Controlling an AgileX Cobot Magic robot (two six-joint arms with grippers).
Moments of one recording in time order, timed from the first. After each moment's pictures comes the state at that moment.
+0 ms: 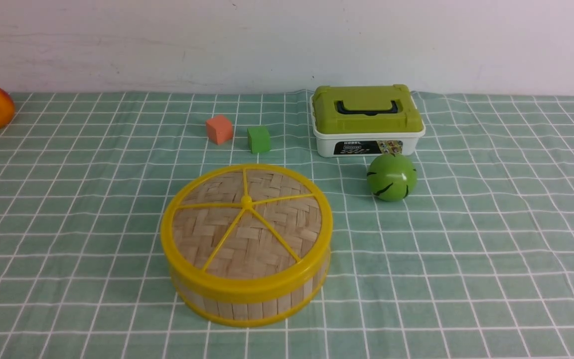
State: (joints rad) right arm -0.01 -0.01 0.02 -0.05 0.39 0.18; left arm -0.05 -0.01 0.03 0.04 0.39 -0.23
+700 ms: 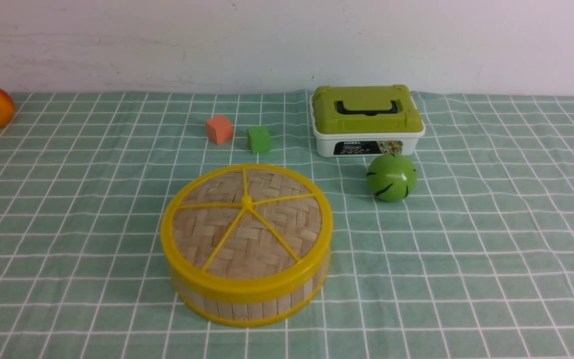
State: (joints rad) right arm -0.01 -0.01 0.02 0.37 0.39 0.38; left arm -0.05 -0.01 0.03 0.04 0.39 -0.23
